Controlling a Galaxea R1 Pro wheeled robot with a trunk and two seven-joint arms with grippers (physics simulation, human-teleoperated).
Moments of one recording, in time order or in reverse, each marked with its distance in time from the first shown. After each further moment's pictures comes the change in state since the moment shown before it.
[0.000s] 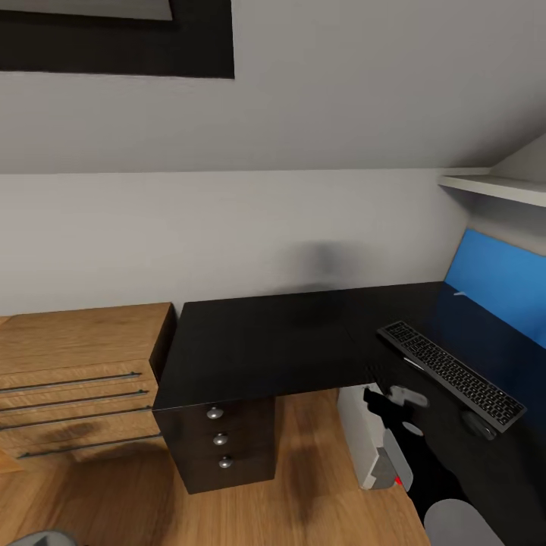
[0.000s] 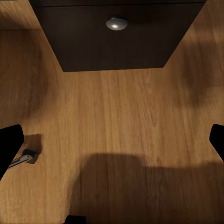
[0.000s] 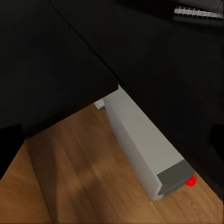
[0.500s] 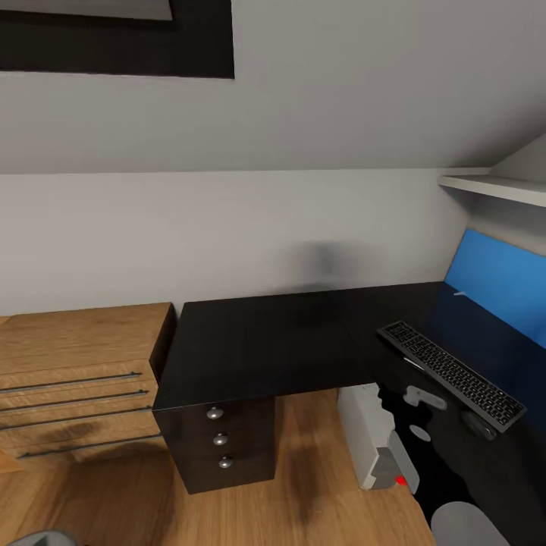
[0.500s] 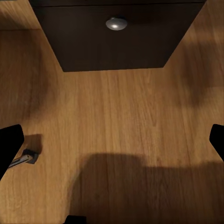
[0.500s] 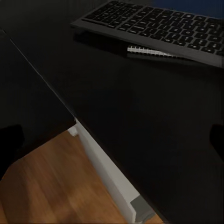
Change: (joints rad) left arm 0.000 0.000 0.000 0.000 0.000 0.000 0.000; right arm 0.007 -0.026 0.000 0.006 0.005 -0.130 -0.105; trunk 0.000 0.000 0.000
